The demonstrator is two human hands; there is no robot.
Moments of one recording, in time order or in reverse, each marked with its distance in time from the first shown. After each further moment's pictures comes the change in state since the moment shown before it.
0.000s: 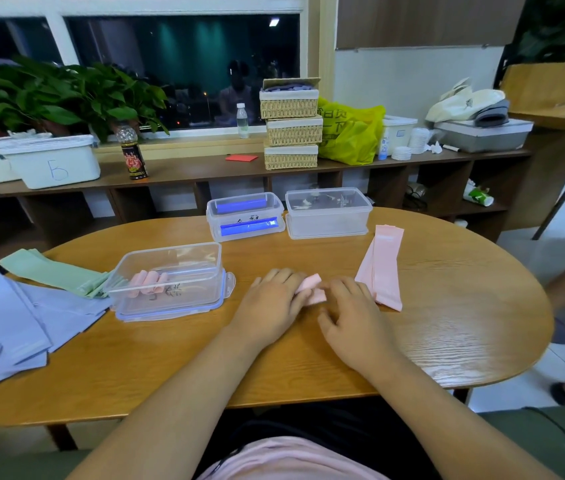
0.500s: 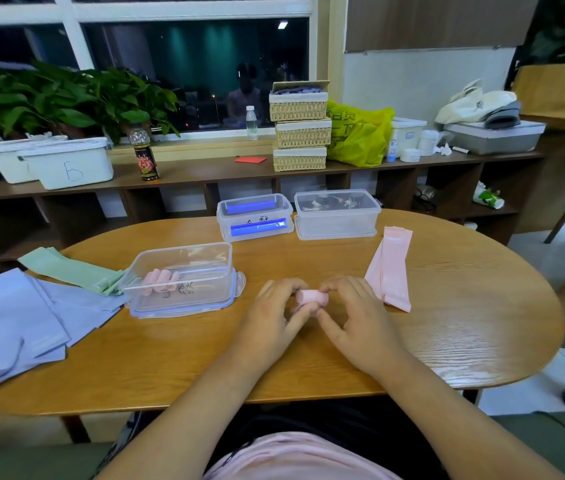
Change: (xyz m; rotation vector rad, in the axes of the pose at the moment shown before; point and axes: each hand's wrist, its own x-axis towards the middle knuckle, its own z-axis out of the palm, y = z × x) left_hand -0.050 0.017 -0.025 -0.471 0.267 -0.013; right_hand -0.004 -0.011 -0.010 0.136 0.074 -0.189
